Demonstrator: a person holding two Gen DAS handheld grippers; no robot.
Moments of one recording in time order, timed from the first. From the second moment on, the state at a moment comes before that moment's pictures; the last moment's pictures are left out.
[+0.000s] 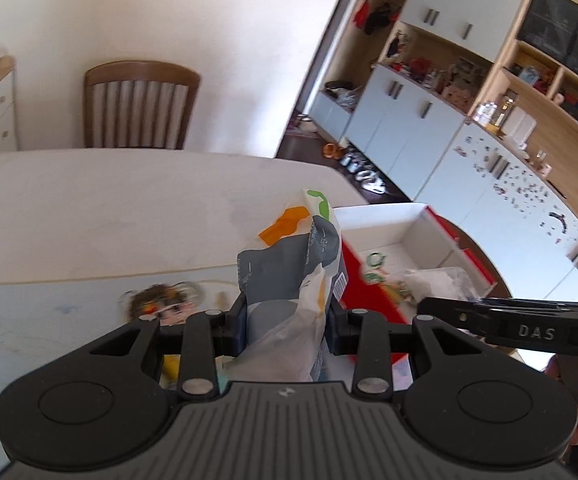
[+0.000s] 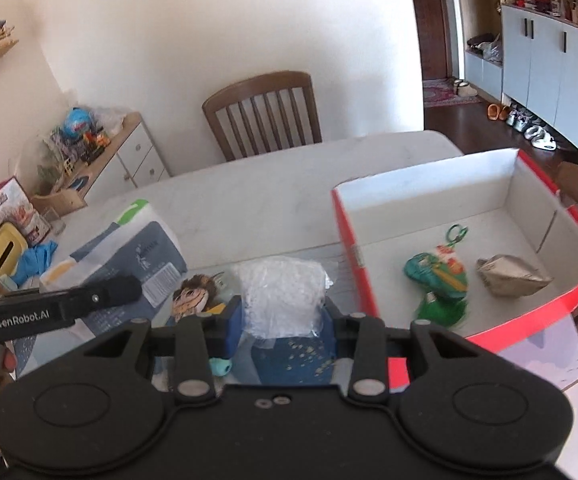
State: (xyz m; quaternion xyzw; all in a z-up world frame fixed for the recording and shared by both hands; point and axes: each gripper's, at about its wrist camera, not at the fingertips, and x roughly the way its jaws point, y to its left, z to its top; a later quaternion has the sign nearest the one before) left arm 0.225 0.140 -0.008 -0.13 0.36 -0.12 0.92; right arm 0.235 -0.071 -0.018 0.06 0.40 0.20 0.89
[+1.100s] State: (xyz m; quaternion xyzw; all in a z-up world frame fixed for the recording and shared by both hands) left arm 0.330 -0.056 -0.015 -0.06 0.38 -0.11 0.91; right arm 0.325 -0.242 -0.038 0.01 0.38 0.19 0.91
